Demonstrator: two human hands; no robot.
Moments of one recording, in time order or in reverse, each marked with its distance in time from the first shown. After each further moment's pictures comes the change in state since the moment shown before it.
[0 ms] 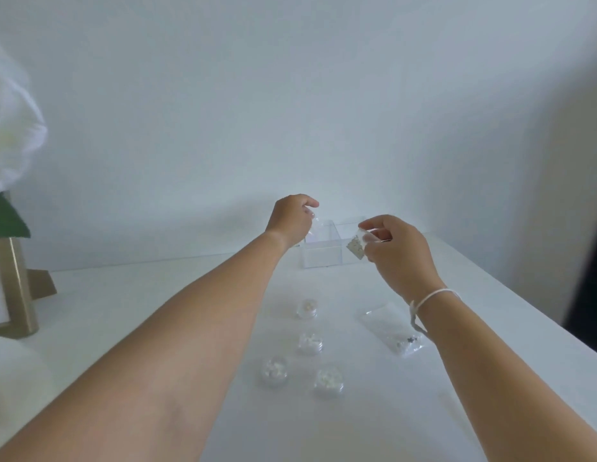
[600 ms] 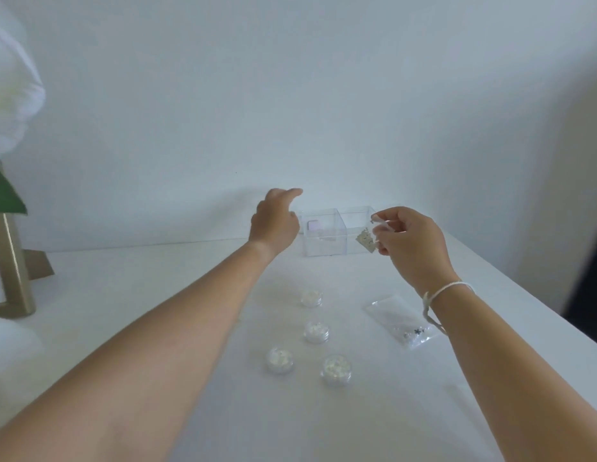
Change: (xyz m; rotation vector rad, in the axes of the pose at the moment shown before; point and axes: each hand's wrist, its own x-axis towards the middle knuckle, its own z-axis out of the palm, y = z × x) left_hand -0.020 -0.034 -0.008 0.255 0.124 0.058; right_hand 0.004 0.008 -0.001 -0.001 0.045 0.000
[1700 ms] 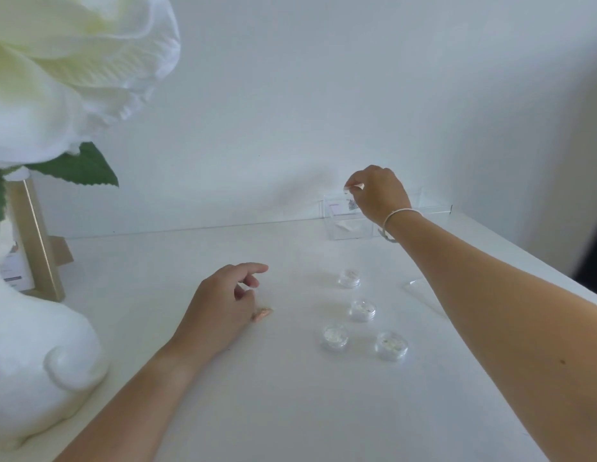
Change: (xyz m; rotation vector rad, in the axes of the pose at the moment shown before) left_hand -0.146 -0.080 -0.074 -0.248 -0.128 -0.141; right_hand 0.065 -0.013 0.080 -0.626 -0.088 -0.248
